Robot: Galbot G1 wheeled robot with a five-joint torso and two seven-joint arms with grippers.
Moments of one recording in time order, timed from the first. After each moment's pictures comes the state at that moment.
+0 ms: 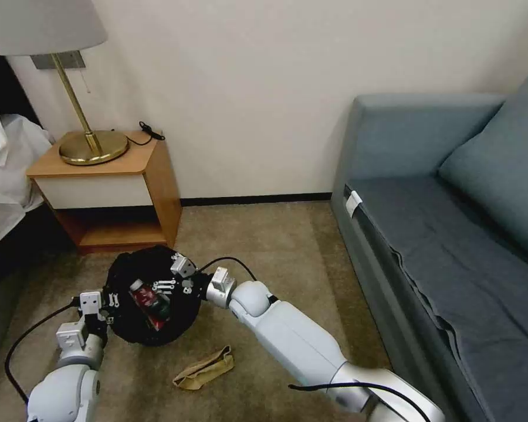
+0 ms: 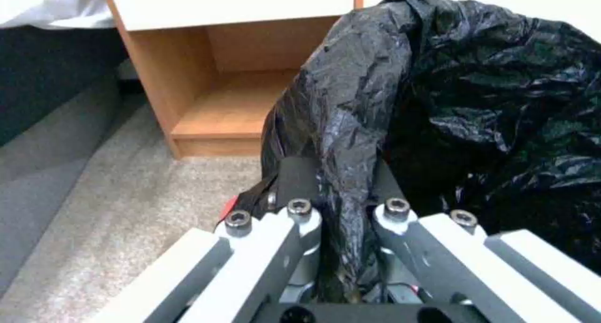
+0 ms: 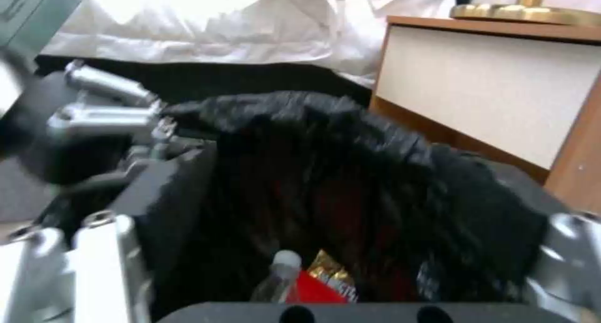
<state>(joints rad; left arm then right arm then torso) 1.44 -1.38 -0.88 -1.84 -0.16 0.18 0.10 -0.59 1.61 -0.35 1.05 0.24 0.25 -0.47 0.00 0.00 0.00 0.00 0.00</state>
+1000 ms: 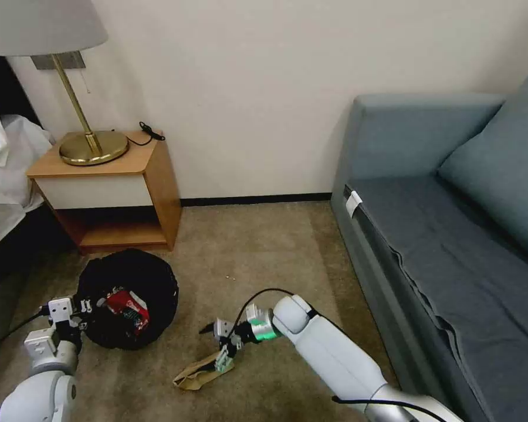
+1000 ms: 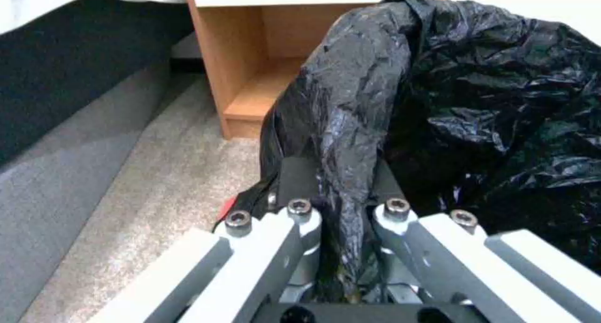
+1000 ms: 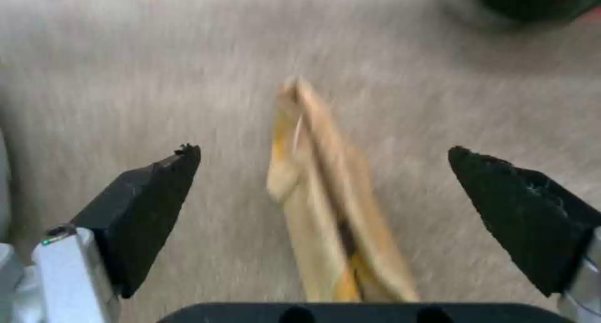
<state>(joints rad) 1.44 -1.35 -0.95 -1.79 -0.23 0.18 0.05 -0.71 1.48 -0.22 1.00 -0.27 0.09 -1.05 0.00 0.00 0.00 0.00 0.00</state>
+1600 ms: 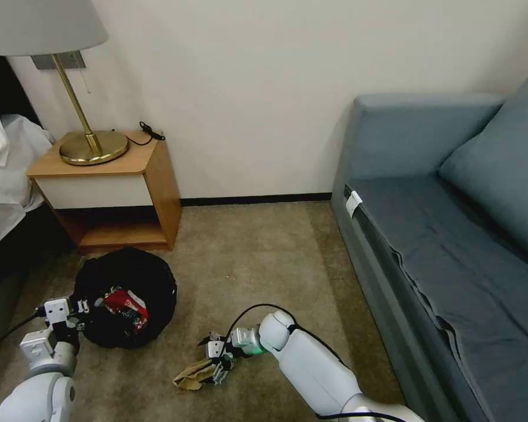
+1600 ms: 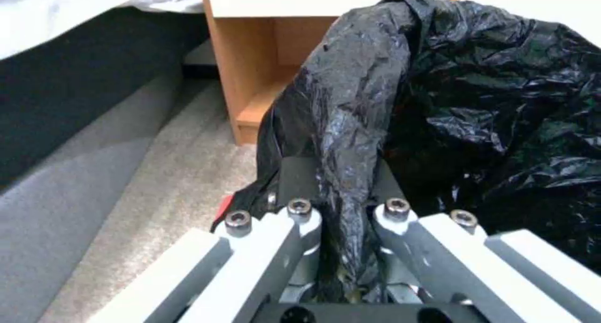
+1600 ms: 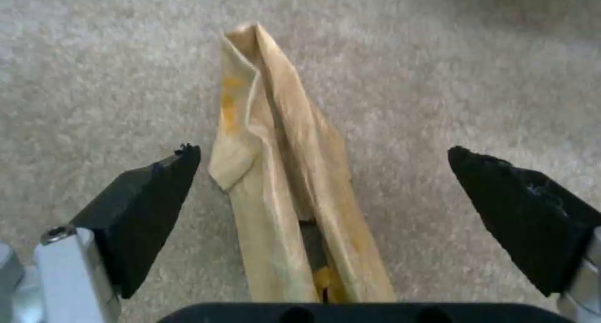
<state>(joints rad) 1.46 -1.34 -0.98 -1.82 -0.26 0.17 0.05 -0.72 1.60 -0.15 0.83 -0.48 0.20 -0.91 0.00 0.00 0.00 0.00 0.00</state>
